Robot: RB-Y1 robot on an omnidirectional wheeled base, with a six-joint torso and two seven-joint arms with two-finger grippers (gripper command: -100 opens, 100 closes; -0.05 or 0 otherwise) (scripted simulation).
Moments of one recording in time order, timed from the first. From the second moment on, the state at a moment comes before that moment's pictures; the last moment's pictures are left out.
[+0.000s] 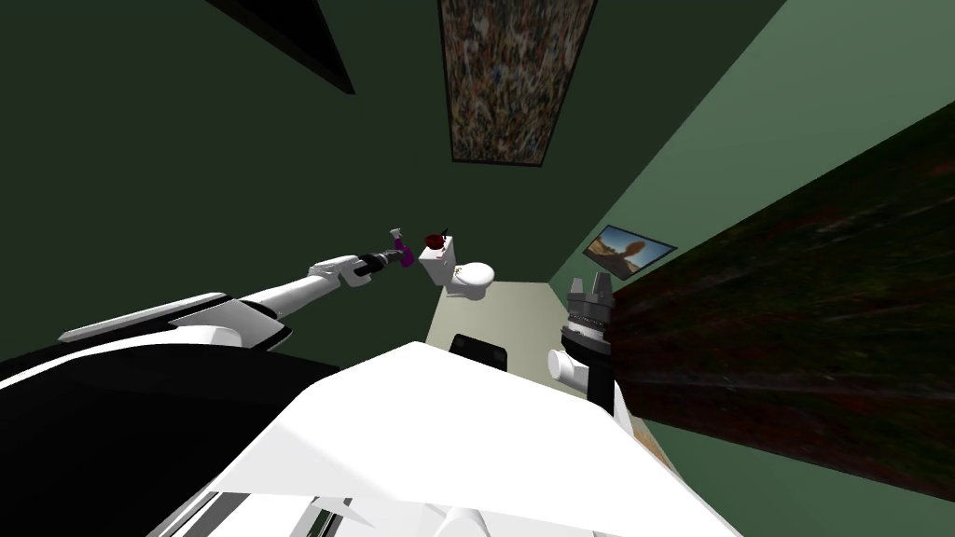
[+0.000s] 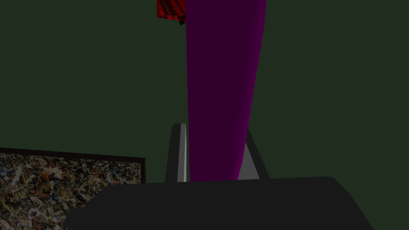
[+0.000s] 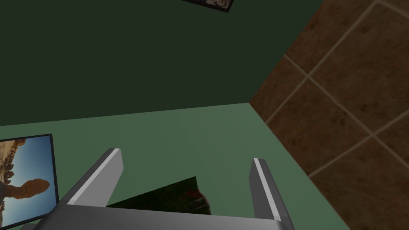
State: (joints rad) left arm -0.04 1.26 -0.23 -1.16 -0.19 -0.17 -0.01; right arm 0.47 -0.05 0.02 -2.22 0.01 -0.43 0.08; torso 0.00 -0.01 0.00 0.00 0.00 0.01
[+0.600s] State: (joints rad) left arm -0.04 1.44 -0.31 -1.16 -0.10 -0.17 0.09; right arm 0.47 -0.05 0.02 -2.22 0.01 -0.43 0.08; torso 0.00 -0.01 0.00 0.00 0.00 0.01
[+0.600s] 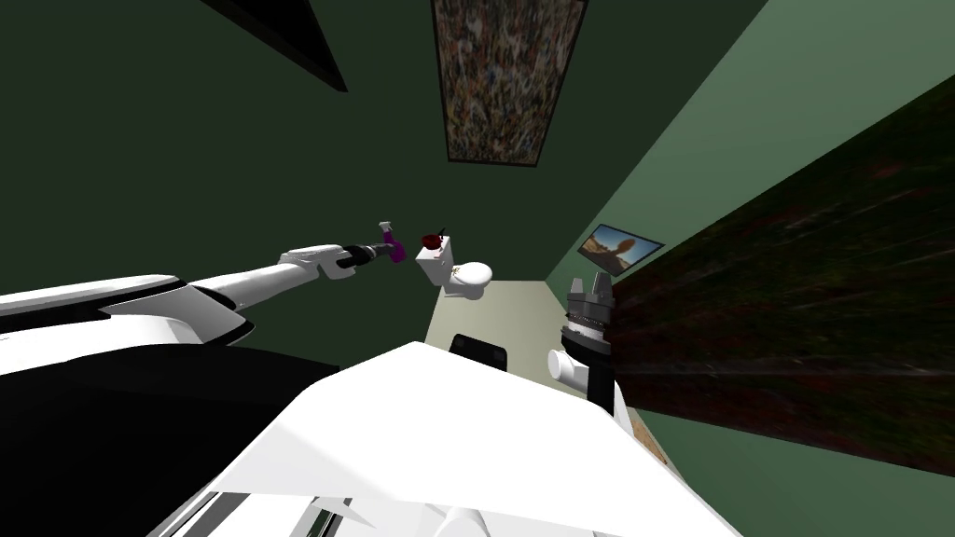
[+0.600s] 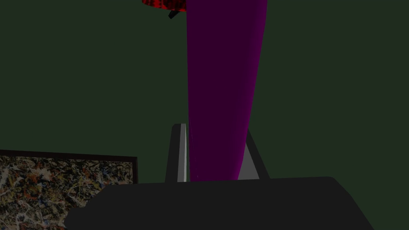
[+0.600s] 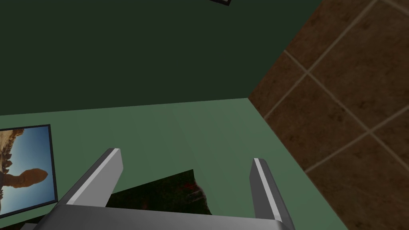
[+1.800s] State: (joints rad) left arm -0.04 1.47 -0.28 -1.10 -0.11 -0.20 0.08; right arm 0.47 -0.05 0.02 -2.22 0.01 -0.43 0.08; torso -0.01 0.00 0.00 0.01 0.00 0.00
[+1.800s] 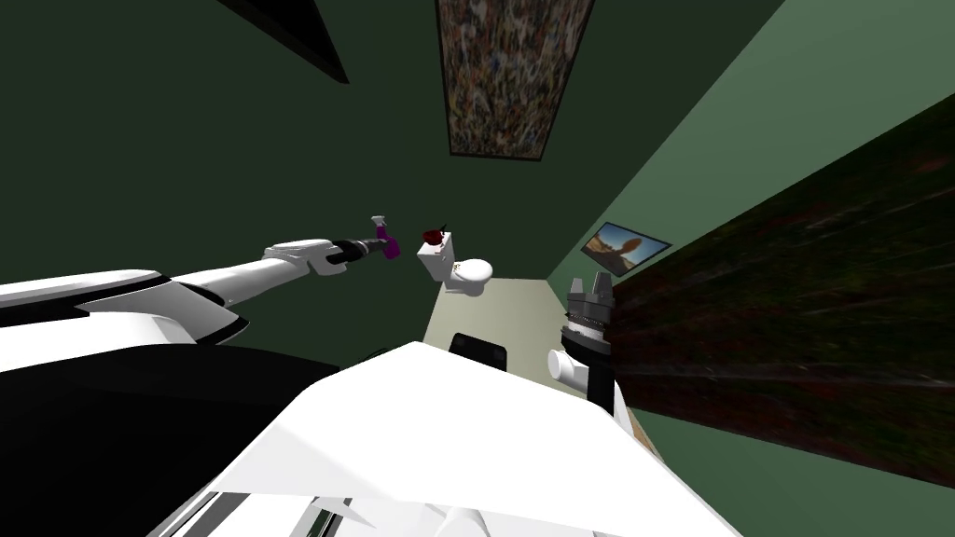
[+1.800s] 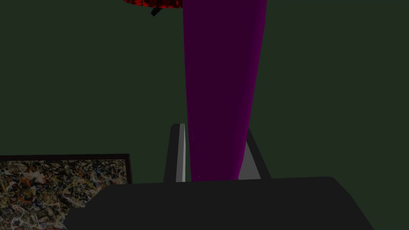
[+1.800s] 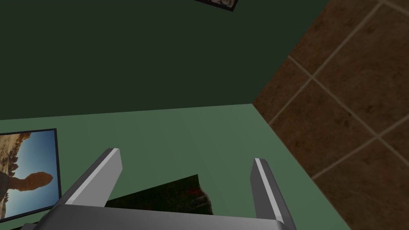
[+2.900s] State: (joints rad) left arm -0.07 1.40 -0.19 -0.89 -0.16 -0.37 0.01; right arm 0.47 -0.05 0.02 -2.22 0.01 -0.43 0.08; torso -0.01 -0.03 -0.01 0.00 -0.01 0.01
